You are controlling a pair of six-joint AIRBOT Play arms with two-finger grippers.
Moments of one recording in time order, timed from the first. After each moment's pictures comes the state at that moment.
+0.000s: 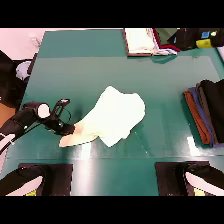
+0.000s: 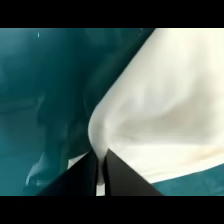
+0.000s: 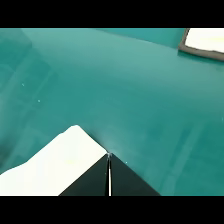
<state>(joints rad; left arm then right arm) -0.29 -1.07 0.69 1.39 -1.17 -1.61 0.20 -1.13 1.66 -1.26 1.20 1.53</state>
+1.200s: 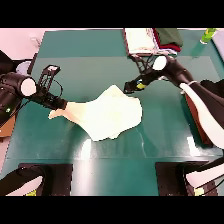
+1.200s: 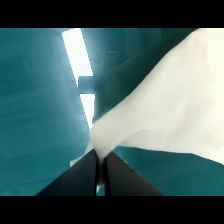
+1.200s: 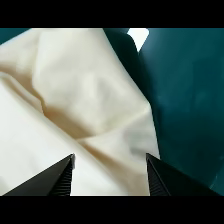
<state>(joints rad) -0.29 -1.07 1.04 1.62 -1.25 -1.63 0.36 -1.69 1.56 -1.14 1.13 1.37</state>
